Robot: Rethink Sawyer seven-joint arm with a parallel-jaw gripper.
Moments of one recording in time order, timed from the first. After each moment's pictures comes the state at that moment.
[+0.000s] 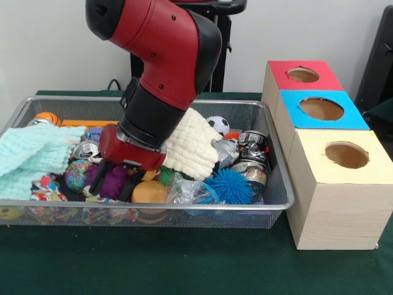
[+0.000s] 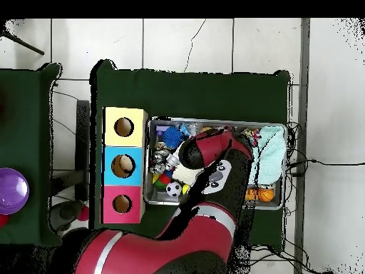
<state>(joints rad) -0.03 -0.20 -0.42 1.22 -0.38 0.27 1.58</state>
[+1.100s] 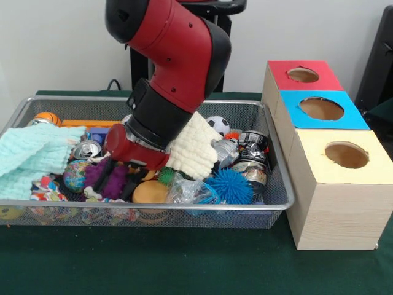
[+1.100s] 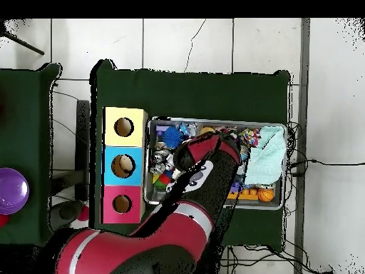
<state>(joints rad) 0.06 -0.13 -0.54 1.21 -0.34 0.22 1.58</state>
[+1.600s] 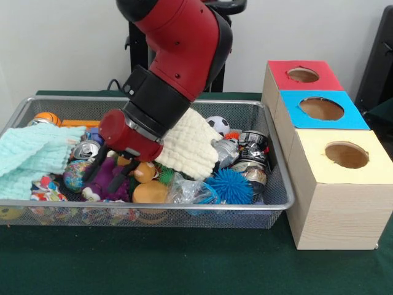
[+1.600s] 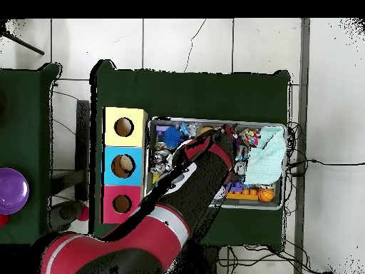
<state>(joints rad) 0.13 -0.08 -0.70 1.20 -0.32 0.11 1.59</state>
